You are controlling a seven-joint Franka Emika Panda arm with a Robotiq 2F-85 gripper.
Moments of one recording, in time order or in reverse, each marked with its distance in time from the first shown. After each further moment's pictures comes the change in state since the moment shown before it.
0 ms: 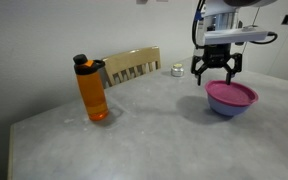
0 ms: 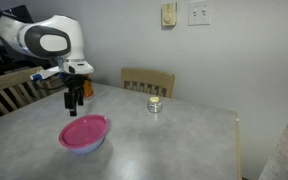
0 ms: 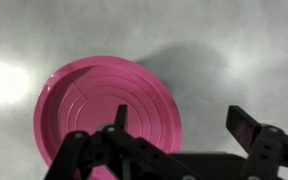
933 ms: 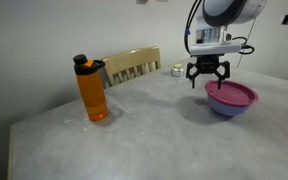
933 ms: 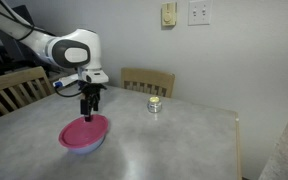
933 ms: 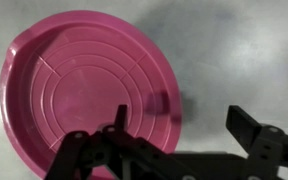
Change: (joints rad) arm -0.008 0.177 -0.054 0.155 0.026 -0.010 0.063
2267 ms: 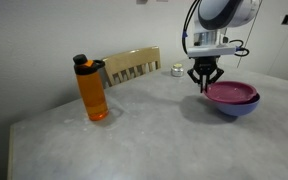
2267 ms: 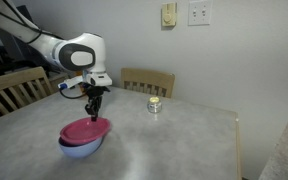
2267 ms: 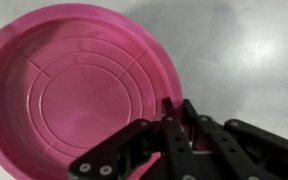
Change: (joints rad) arm -0.009 0.050 -0.004 0.054 0.024 -0.027 0.001
